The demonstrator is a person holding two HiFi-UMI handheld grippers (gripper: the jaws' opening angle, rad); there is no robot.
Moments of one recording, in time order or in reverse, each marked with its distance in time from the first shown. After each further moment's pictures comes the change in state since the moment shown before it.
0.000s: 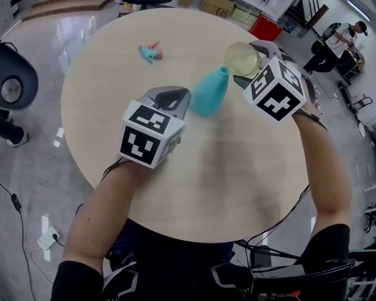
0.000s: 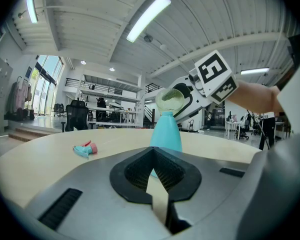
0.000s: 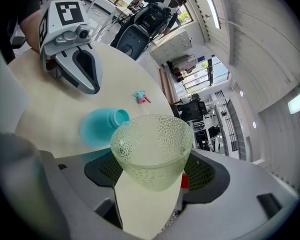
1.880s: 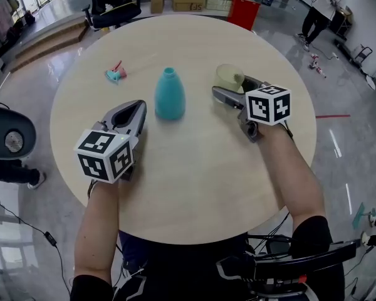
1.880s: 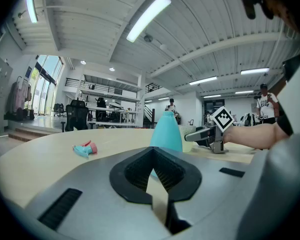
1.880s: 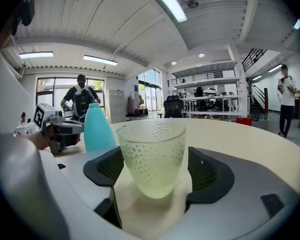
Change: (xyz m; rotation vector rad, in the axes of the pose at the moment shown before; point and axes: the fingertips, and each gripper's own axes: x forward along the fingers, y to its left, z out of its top) left arm 0.008 0.007 -0.002 -0.008 -0.004 -0.002; right arm 0.036 0.059 -0.131 1.220 -0.487 0.161
